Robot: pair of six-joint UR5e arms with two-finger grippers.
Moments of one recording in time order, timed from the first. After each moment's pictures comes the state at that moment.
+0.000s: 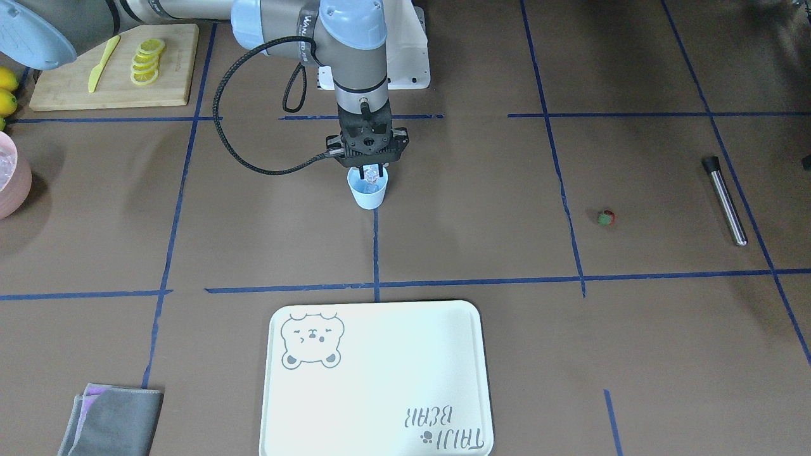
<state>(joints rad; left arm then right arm) -1.49 -1.61 -1.72 -1.48 -2.41 -0.02 0.48 -0.74 1.65 -1.71 1.82 1.13</state>
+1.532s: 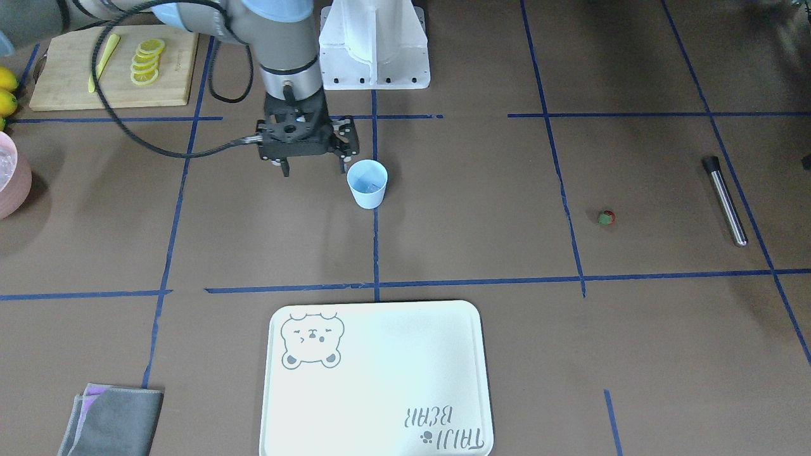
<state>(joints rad) -1.49 -1.61 -1.73 -1.48 -2.41 -0.02 0.66 -1.05 2.01 -1.76 1.82 1.05</state>
